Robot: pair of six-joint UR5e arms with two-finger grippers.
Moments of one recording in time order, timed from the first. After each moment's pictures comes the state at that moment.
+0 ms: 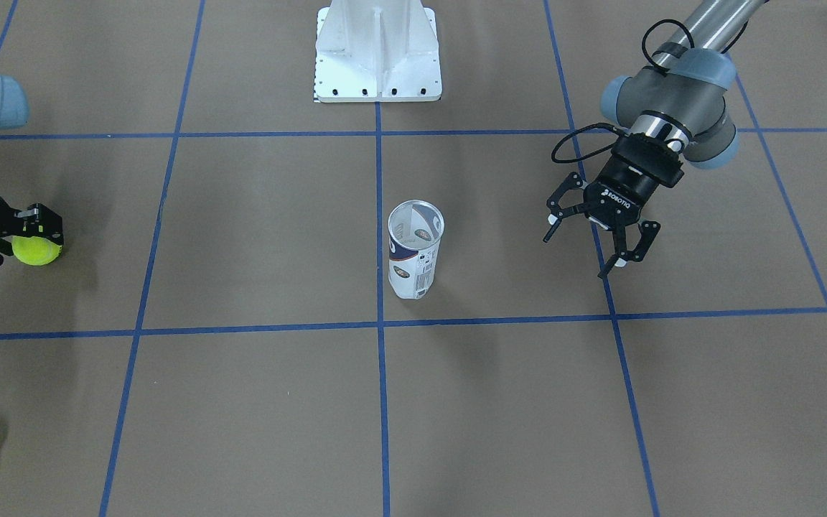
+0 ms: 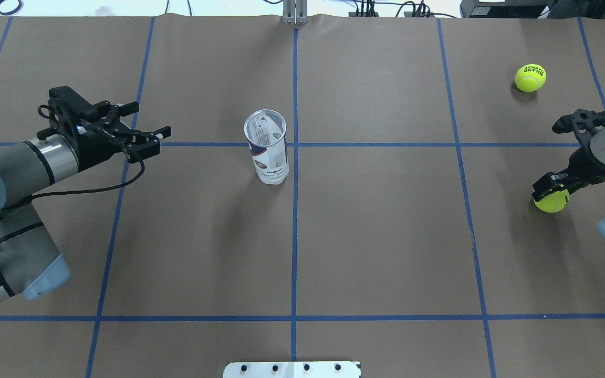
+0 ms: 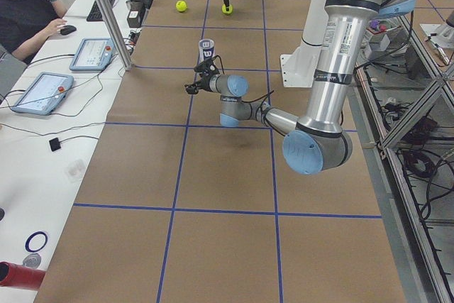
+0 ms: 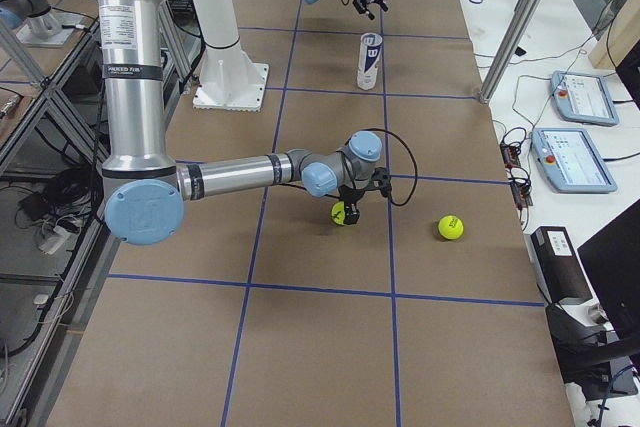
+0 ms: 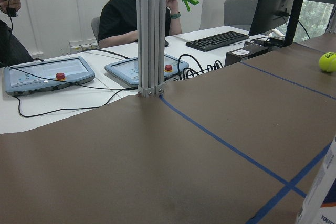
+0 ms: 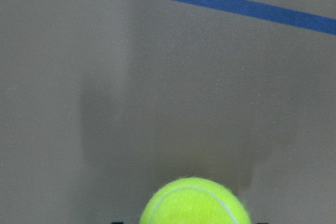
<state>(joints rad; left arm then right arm) -0.67 -1.79 -1.54 -3.02 -1.49 -0.60 1.00 -1.55 1.64 -1.27 2.26 0.47</state>
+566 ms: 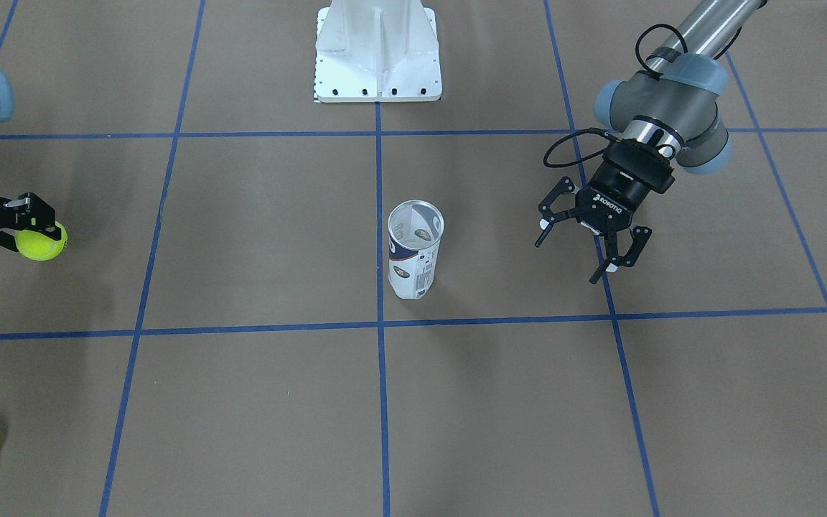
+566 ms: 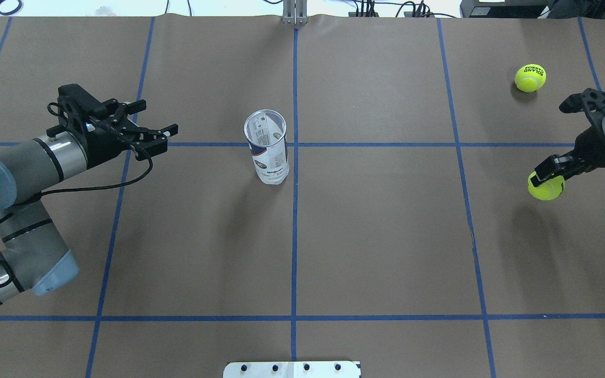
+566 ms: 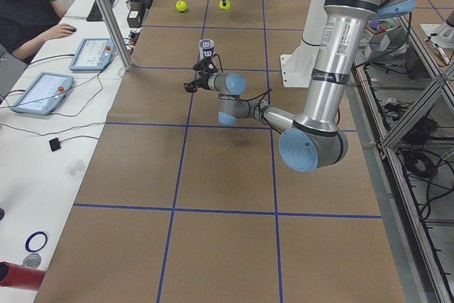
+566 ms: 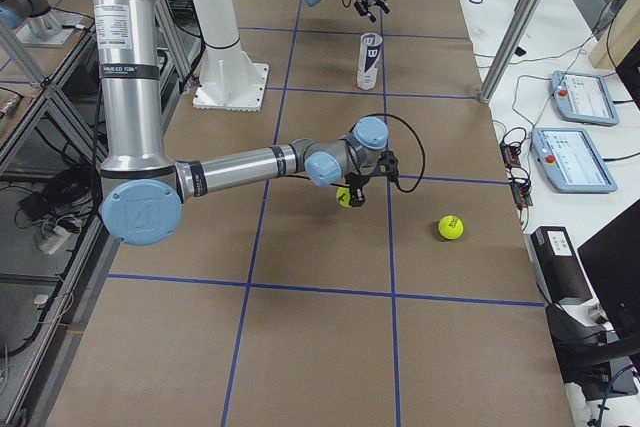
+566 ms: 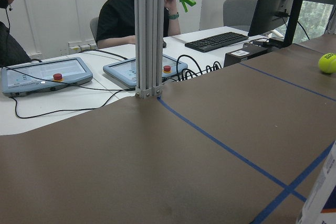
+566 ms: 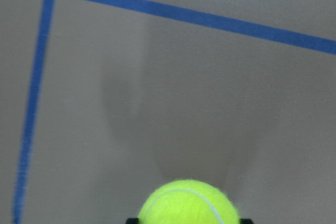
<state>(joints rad) -0.67 -1.84 -1.51 -3.01 -1.48 -0.61 1.09 -1.52 1.71 -1.27 2.41 0.48</state>
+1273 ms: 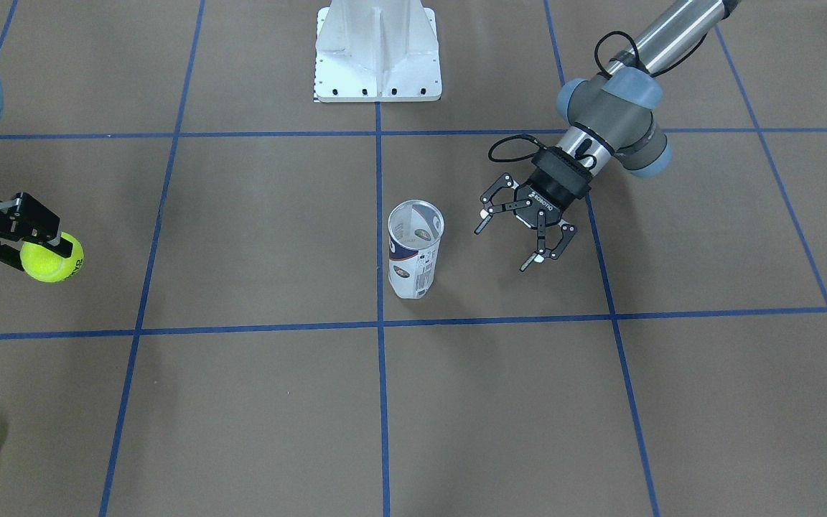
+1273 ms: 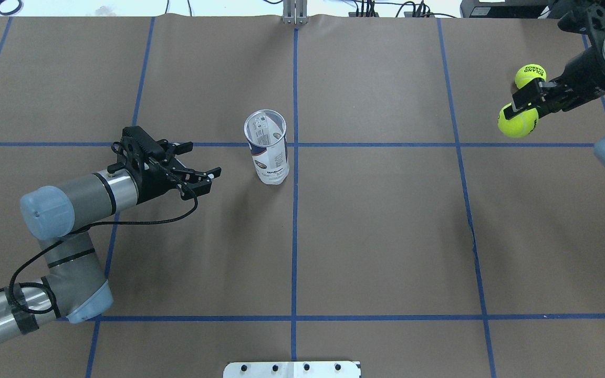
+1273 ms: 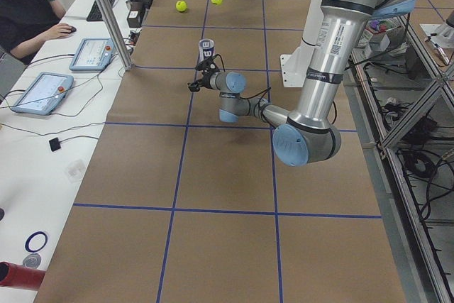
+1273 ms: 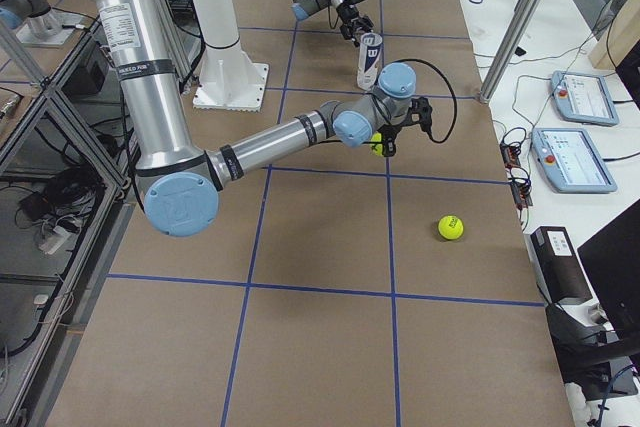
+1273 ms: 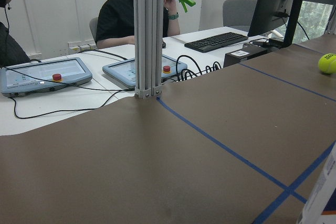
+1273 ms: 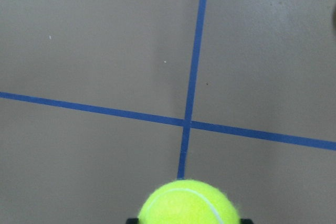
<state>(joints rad) -0.50 -1.90 -1.44 -3.00 -1.48 -0.60 1.16 -1.33 1.75 -1.27 2.45 0.67</state>
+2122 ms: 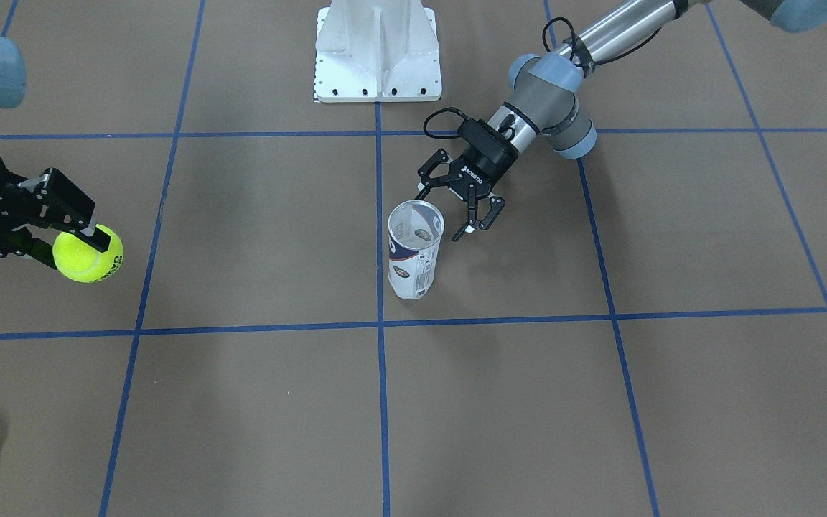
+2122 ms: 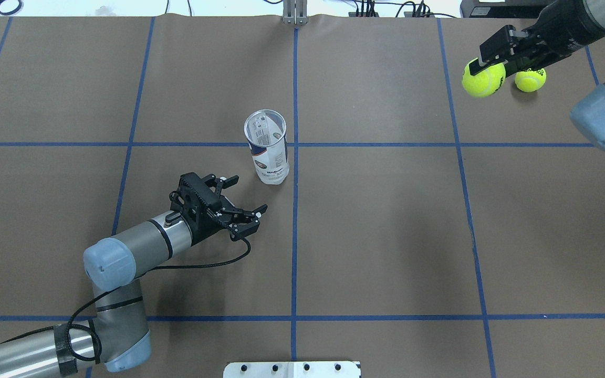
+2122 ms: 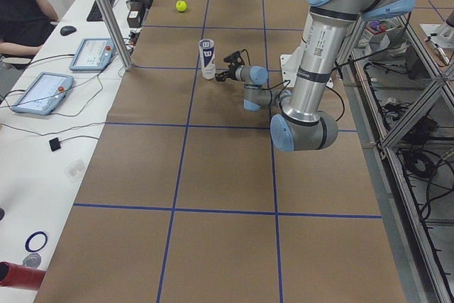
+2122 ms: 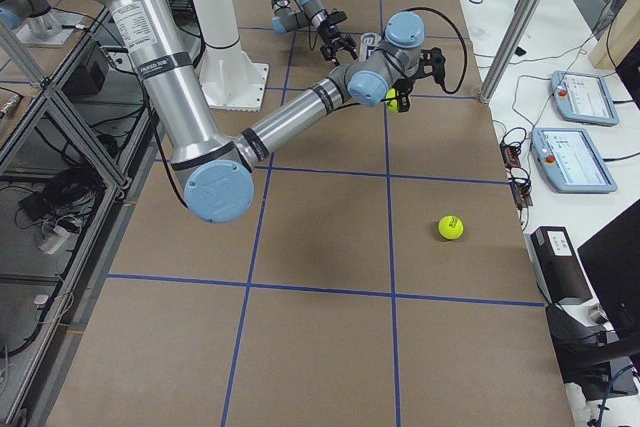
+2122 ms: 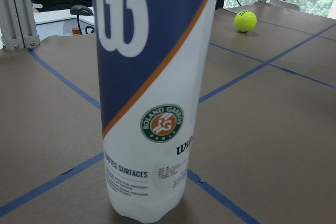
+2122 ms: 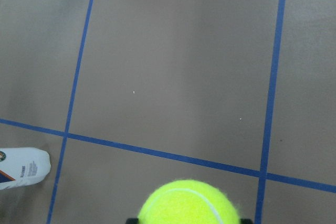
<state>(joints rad) -0.34 -2.00 -1.40 -3.00 -1.27 -0.49 1.15 -1.17 1.79 -1.27 2.44 0.84</state>
